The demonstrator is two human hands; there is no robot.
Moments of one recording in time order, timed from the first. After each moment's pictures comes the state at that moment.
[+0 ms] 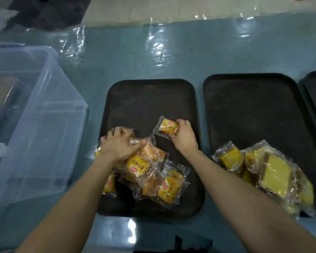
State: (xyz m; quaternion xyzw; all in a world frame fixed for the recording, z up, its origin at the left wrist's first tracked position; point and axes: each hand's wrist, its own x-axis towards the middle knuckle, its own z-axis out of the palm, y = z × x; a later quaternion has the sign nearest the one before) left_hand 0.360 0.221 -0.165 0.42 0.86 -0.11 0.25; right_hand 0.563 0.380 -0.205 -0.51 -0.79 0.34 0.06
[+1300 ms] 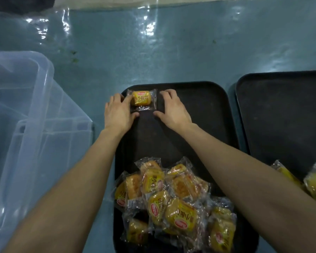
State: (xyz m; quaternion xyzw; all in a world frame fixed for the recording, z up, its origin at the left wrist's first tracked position) left_hand 0.178 0.337 -0.217 0.49 0.86 0.05 0.09; right_hand 0.362 0.450 -0.212 -0.43 -0.86 0.27 0.06
